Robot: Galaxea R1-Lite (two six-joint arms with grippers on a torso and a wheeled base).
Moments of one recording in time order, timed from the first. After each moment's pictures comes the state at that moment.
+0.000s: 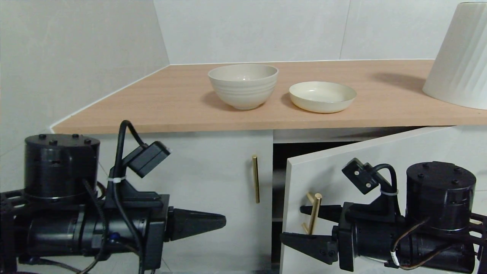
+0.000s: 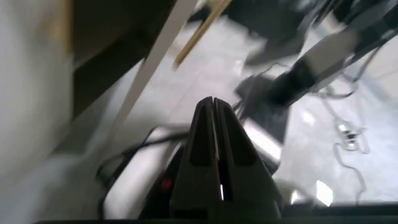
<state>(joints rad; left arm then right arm) -0.49 1.42 -0.65 -0.33 -0.75 -0.23 0.77 1.62 -0.49 -0.87 0.38 0.33</state>
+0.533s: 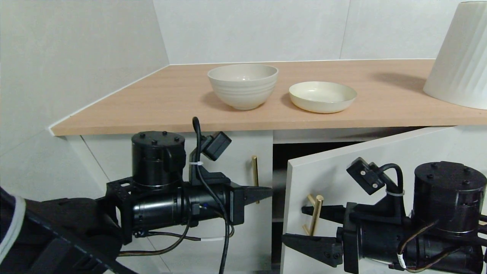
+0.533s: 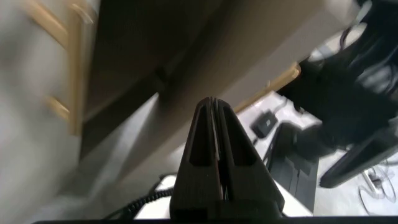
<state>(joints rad) -0.65 1.73 -0.73 -0.70 -0.50 -0.38 0.77 1.59 -0.48 -0.88 0.38 0.33</state>
